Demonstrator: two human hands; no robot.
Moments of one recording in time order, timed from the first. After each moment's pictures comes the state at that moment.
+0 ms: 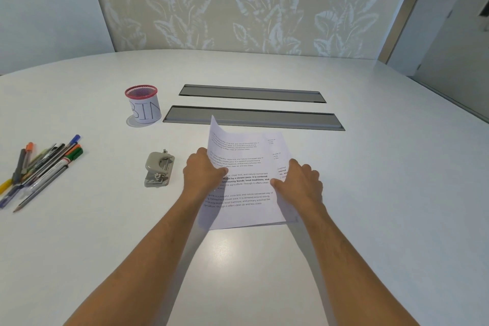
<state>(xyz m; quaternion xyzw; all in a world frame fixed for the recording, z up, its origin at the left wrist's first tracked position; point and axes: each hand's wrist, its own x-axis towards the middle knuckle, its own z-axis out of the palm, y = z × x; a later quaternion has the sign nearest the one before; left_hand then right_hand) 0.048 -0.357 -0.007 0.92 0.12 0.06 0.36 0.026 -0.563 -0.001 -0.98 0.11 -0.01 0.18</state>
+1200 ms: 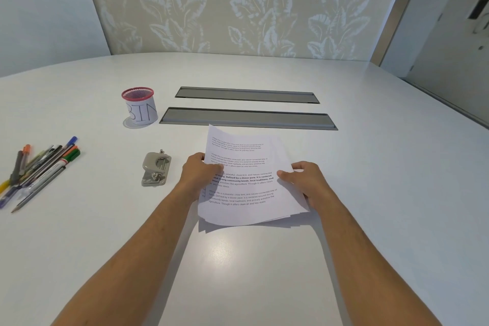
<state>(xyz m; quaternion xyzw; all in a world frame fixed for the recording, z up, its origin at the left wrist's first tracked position) 0.051 -0.354 -0.011 0.79 0.15 -0.03 0.59 0.032 -0.604 -0.007 -0.77 0.17 0.05 0.61</state>
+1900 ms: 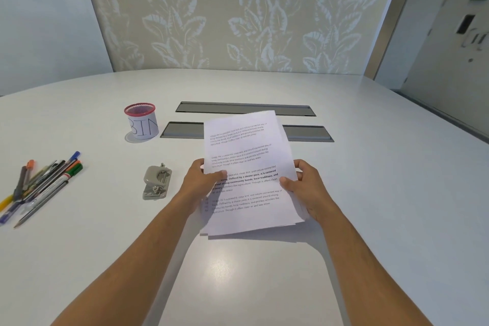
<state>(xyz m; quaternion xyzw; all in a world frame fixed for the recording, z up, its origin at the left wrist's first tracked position) 0.047 -0.351 -0.007 0.75 0.10 -0.02 0.66 0.018 -0.604 0.007 -0.77 0.03 -0.02 0.64</state>
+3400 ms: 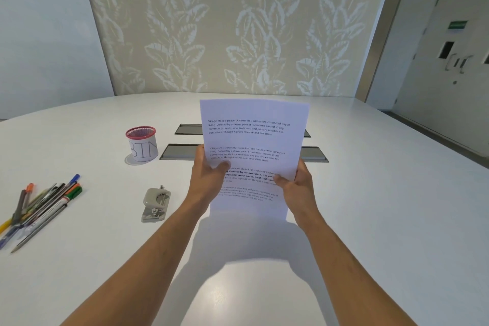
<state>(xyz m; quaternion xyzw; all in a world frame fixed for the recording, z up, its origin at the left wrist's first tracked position) 0.032 -0.382 0.065 0.71 -0.01 0.15 0.69 0.021 -0.573 0.043 -0.71 -0.01 -0.17 0.68</state>
